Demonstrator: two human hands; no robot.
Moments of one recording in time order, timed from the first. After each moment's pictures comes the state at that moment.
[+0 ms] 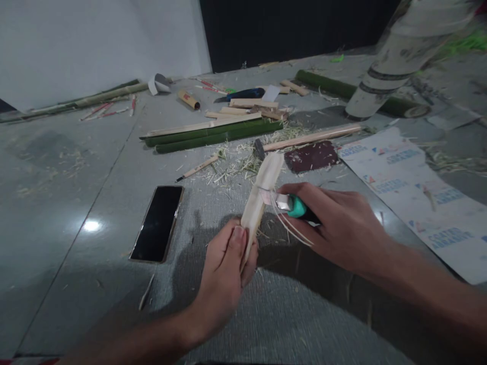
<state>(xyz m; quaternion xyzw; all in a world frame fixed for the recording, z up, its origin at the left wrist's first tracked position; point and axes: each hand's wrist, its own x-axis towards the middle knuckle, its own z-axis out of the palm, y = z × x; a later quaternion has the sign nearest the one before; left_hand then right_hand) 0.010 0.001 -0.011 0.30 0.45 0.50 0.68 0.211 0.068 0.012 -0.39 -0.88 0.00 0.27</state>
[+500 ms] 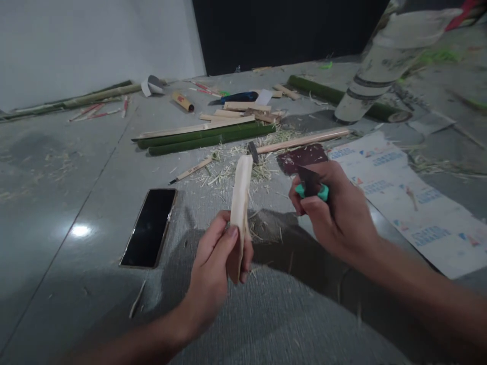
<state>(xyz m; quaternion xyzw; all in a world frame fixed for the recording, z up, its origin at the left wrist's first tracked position) 0.002 0.006 -0.003 0.34 0.44 0.48 0.68 0.217 0.076 0.006 -0.45 -0.79 0.13 0.39</state>
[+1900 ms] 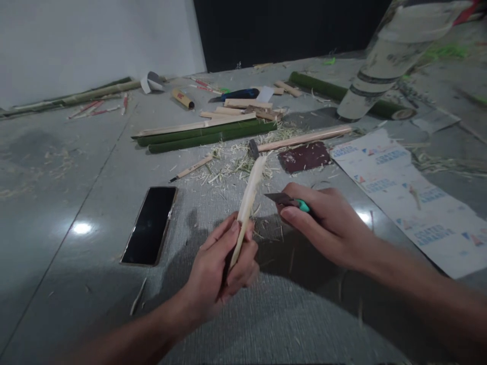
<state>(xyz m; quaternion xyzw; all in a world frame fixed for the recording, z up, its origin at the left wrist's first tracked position) 0.002 0.012 0.000 0.25 0.27 0.45 0.81 0.209 0.072 0.022 -0.37 -0.83 0.28 0.30</state>
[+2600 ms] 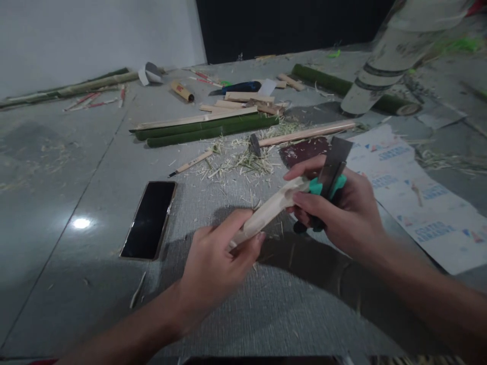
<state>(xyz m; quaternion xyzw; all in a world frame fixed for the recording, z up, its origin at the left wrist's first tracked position) -0.010 0.016 0.008 0.71 0.52 0.35 0.33 0.207 0.070 0.007 -0.44 -0.62 0.44 0.47</state>
